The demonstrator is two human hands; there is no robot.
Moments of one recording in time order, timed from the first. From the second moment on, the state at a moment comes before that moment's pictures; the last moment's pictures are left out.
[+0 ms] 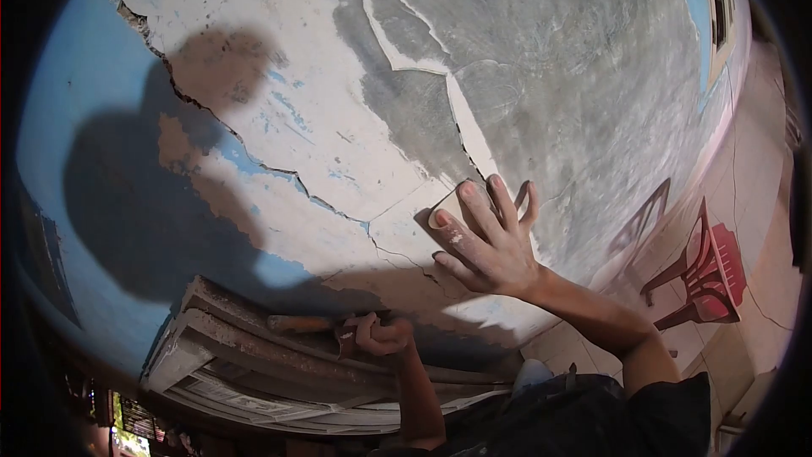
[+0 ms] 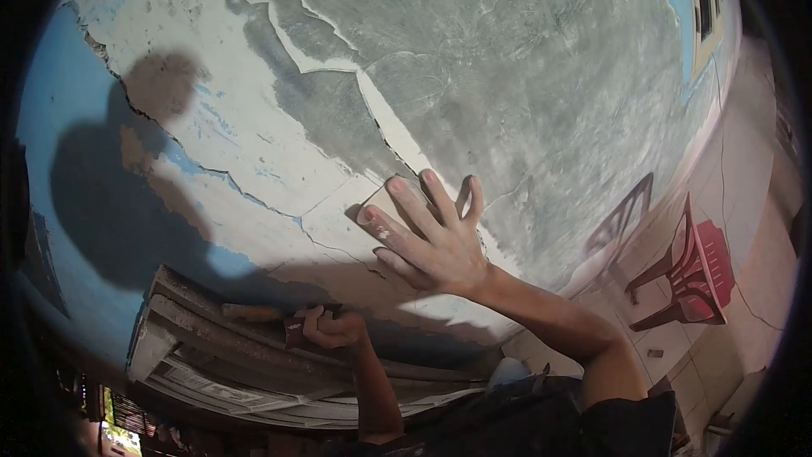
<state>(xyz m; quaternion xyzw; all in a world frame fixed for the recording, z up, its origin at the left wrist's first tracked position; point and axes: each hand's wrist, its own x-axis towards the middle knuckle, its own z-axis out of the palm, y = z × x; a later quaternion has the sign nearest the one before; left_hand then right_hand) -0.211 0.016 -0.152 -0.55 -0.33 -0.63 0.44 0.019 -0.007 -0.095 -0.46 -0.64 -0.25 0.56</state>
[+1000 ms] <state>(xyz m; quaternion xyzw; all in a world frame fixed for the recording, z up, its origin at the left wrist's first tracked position) -0.213 0.015 -0.164 -0.55 -0.35 -0.63 0.42 0.025 -0.002 -0.047 -0.50 -0.63 -0.28 0.53</state>
